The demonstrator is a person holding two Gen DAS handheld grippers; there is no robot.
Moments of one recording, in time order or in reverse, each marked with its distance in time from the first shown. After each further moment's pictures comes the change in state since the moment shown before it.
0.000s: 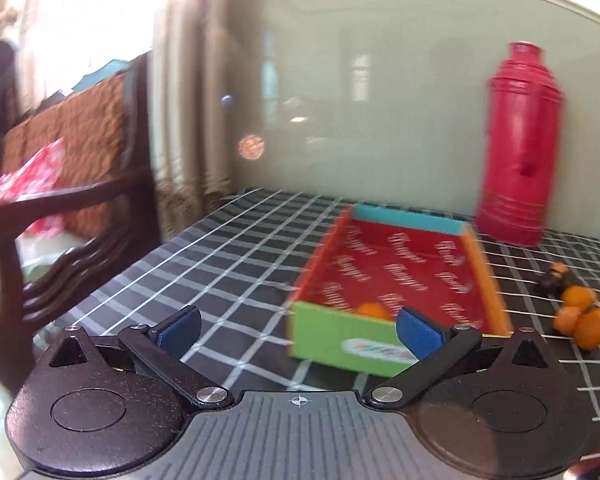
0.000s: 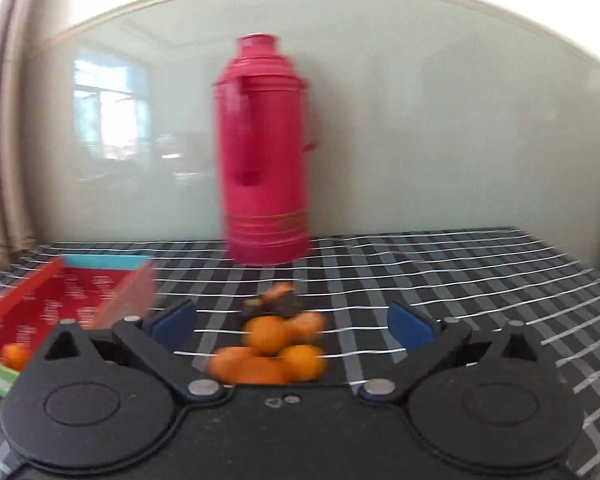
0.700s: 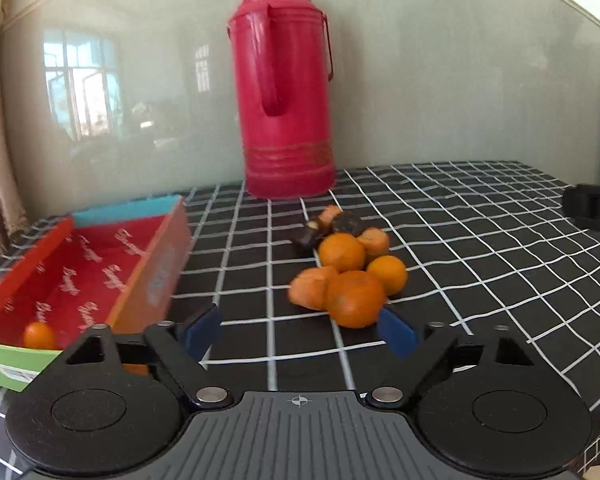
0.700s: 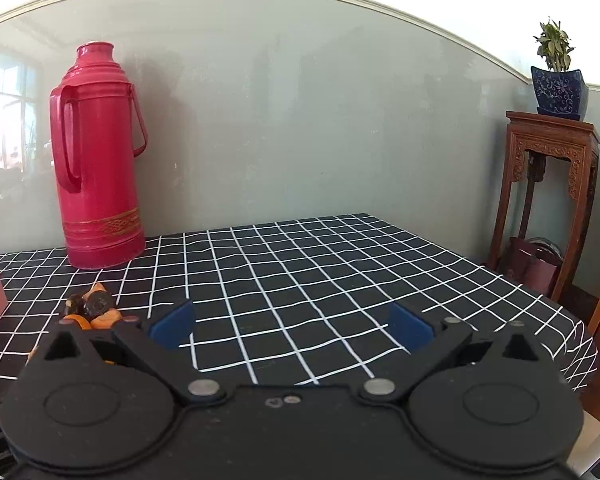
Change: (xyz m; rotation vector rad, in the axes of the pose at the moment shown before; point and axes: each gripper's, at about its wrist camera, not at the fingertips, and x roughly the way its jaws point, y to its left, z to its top) left arm 0.014 -0.208 -0.019 0.241 0.066 -0.361; right arm -0.012 -0.092 -0.009 0.101 0.014 -0.261
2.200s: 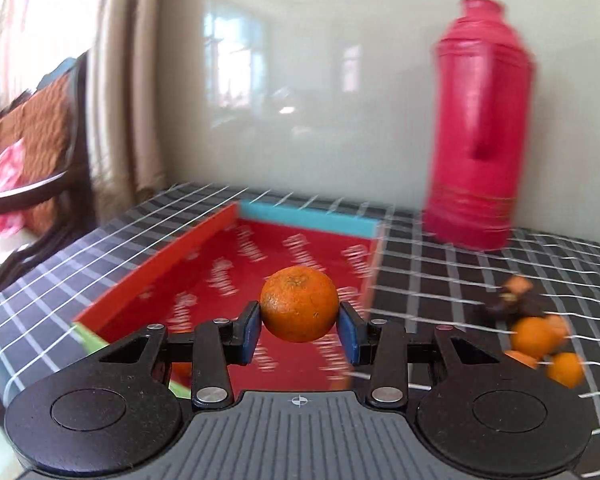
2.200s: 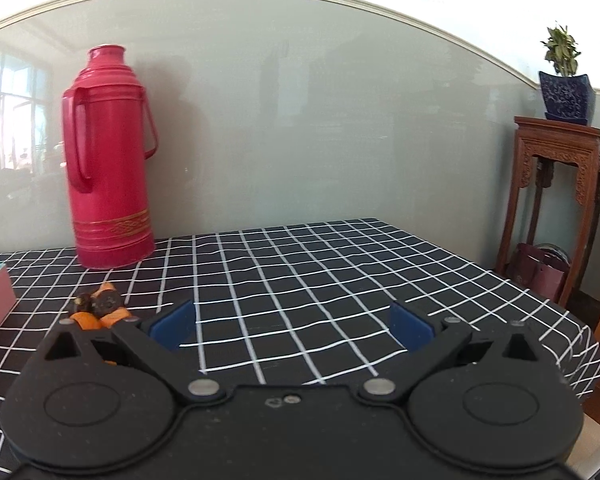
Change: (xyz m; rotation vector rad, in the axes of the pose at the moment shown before) left arm 0.009 0.108 0.019 -0.291 0.002 0.385; right arm -0.004 0.017 -0.003 -0.024 -0.009 0.051
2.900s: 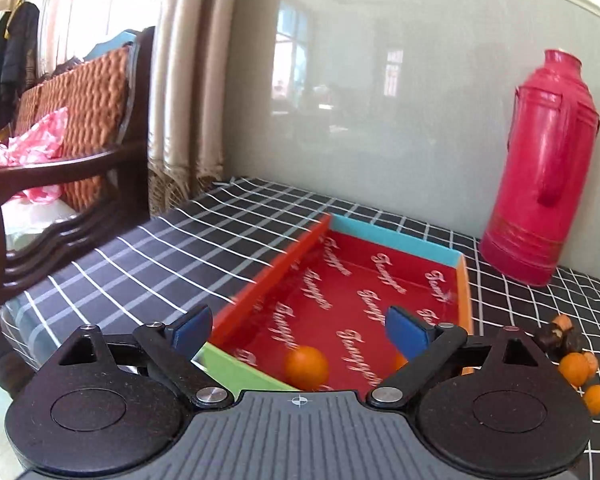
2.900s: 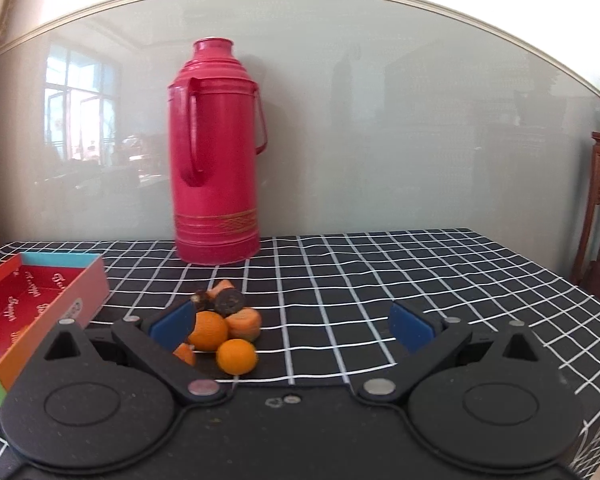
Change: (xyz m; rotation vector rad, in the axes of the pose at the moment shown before) left arm -0.013 0.086 0.012 -0.120 -0.007 0.047; right arm -0.005 0.073 0.000 -0.064 0.001 0.232
